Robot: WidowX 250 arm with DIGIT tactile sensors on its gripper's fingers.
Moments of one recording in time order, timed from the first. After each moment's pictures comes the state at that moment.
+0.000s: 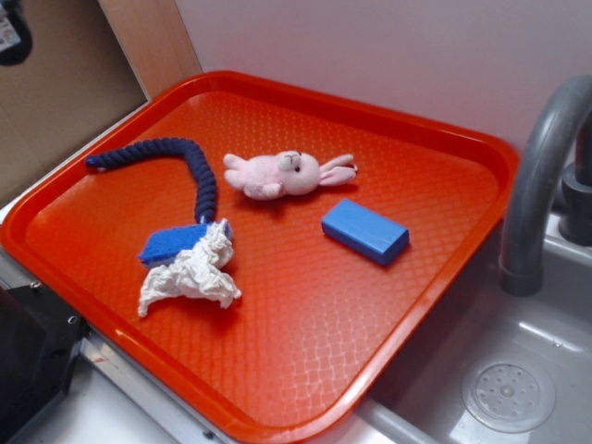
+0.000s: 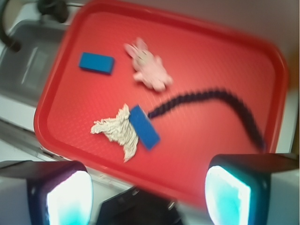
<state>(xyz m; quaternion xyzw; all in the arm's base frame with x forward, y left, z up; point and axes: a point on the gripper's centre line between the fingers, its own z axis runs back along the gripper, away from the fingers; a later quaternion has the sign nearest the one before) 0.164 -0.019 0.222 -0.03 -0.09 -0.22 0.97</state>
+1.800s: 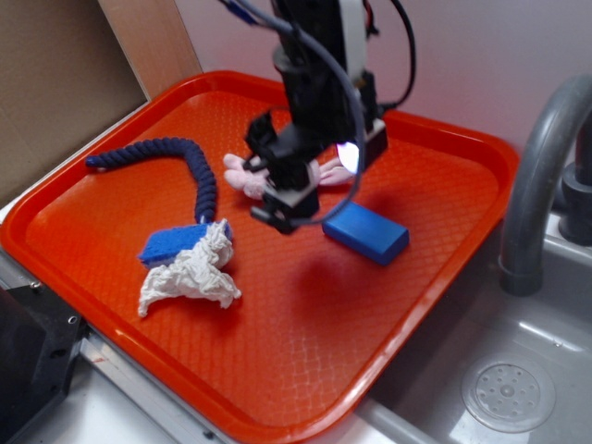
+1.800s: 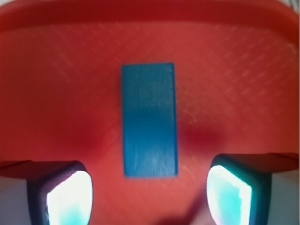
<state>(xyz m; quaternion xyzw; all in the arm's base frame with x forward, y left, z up) 0.265 -0.144 0.047 0.01 0.01 -0.71 0.71</state>
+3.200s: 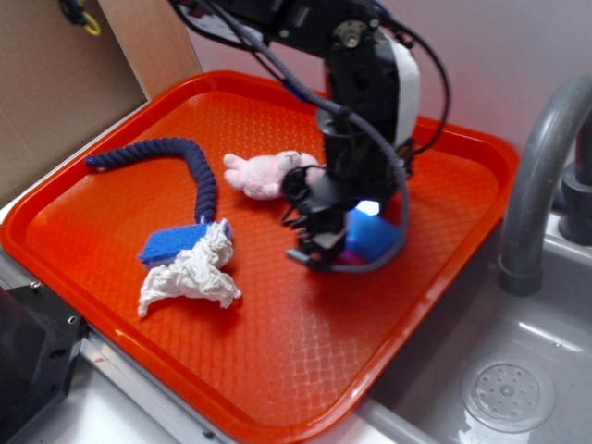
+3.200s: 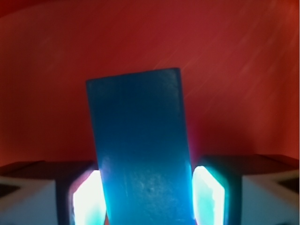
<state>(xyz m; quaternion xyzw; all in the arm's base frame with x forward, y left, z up) 0.258 -0.148 0.039 0.05 0.05 -0.65 0.76</state>
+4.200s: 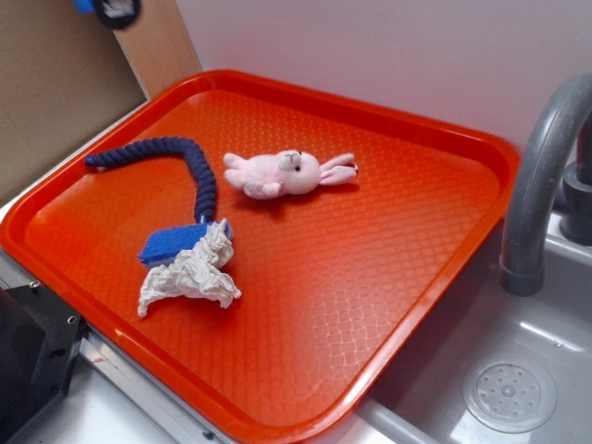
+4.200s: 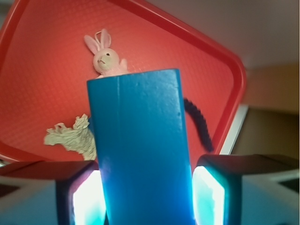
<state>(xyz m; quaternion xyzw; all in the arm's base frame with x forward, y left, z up) 0.205 -0.027 0.232 0.10 0.03 -0.13 0.99</state>
